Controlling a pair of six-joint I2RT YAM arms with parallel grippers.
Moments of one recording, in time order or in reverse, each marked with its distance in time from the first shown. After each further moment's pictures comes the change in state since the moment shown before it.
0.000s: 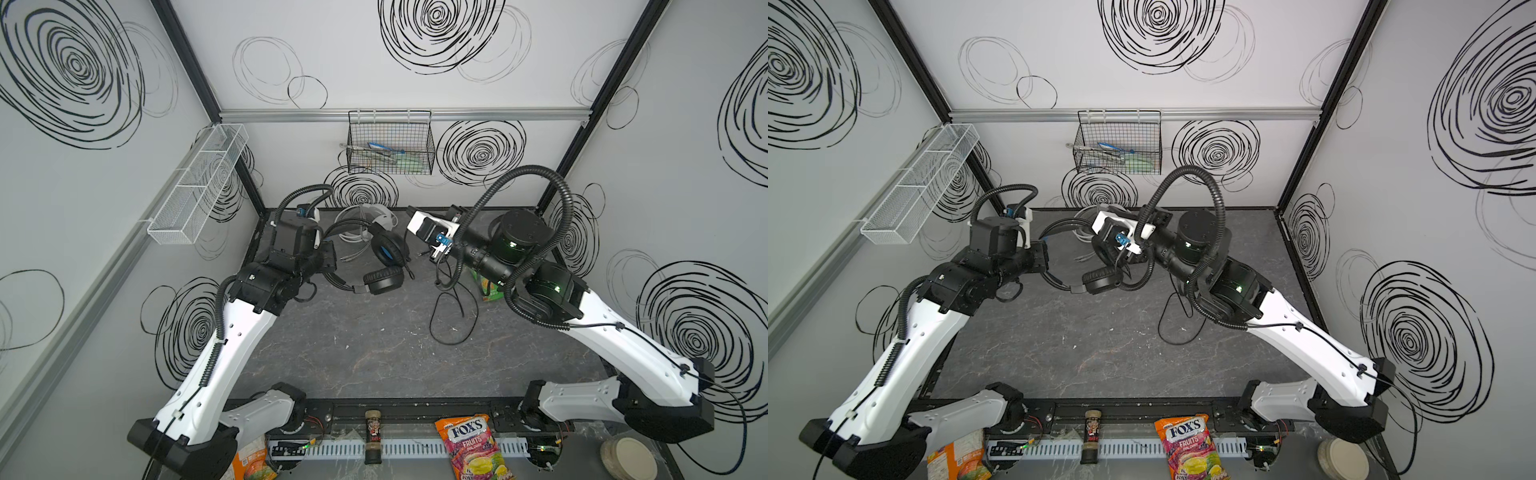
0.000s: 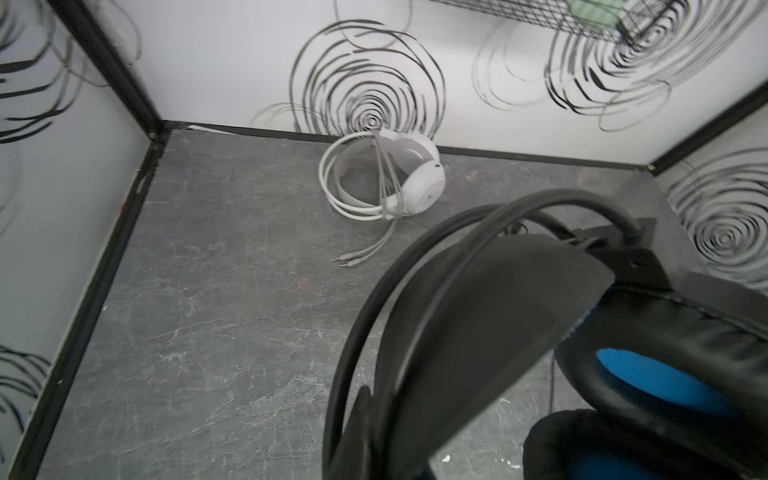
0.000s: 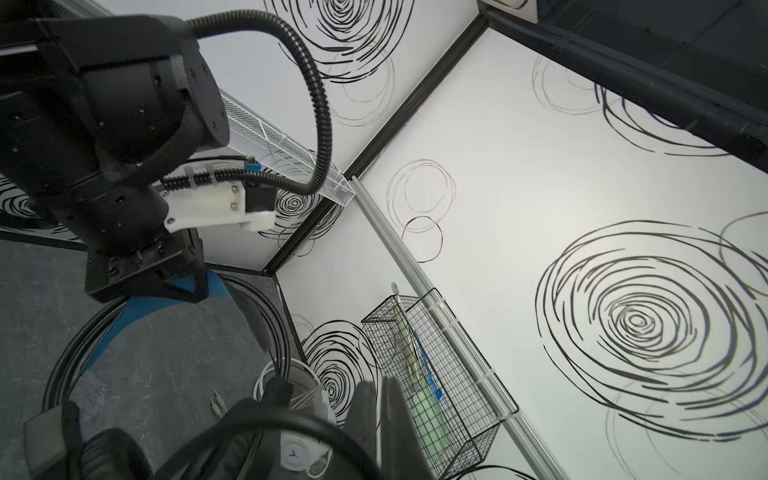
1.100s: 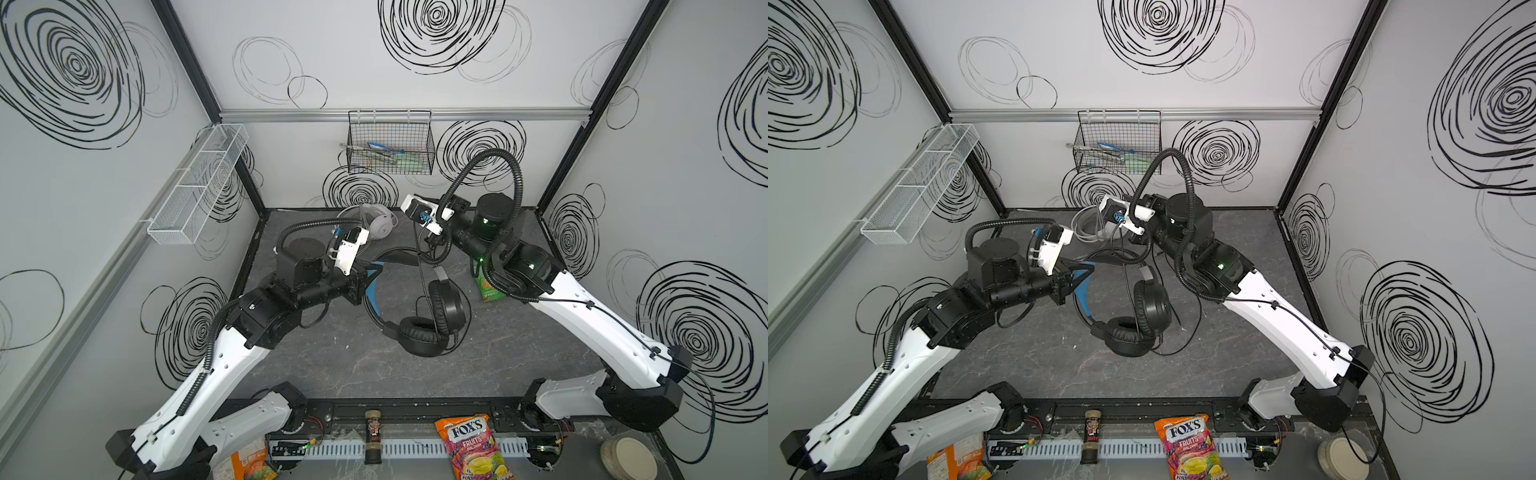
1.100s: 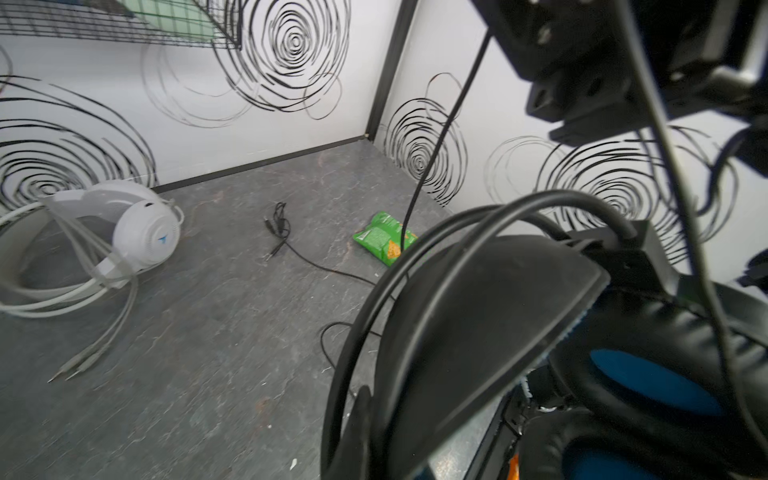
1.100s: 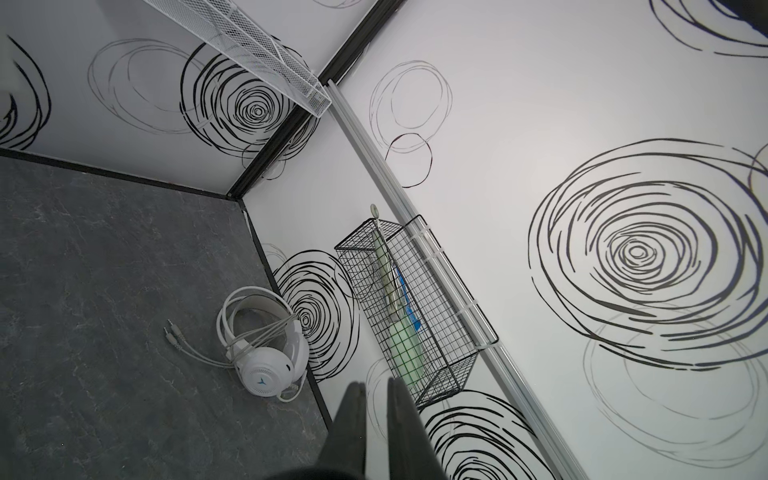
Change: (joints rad) left arm -0.216 -0.139 -0.111 0.235 0.482 0.079; right arm -0.159 0.070 -0.008 -0.011 0.017 -0.004
